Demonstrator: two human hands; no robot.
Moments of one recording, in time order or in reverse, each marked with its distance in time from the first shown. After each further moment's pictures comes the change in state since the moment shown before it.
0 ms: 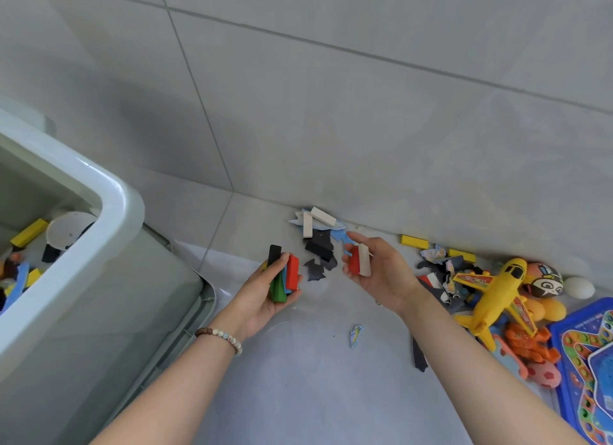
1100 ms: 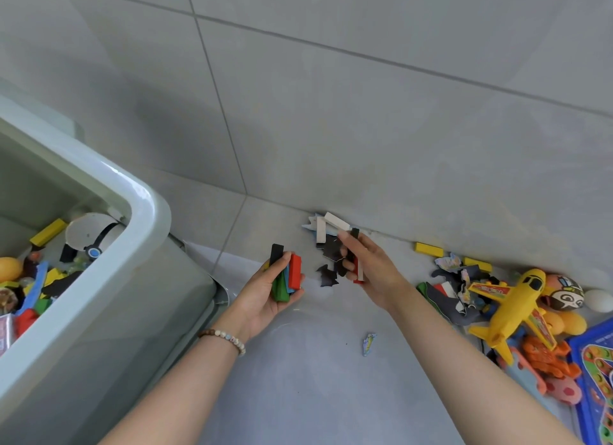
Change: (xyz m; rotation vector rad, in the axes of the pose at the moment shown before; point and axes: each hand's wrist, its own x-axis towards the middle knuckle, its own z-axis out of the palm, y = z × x) left_hand -0.003 0.015 -0.008 -0.036 0.008 0.023; right_hand 0.015 0.011 0.035 -0.373 0.040 -0.132
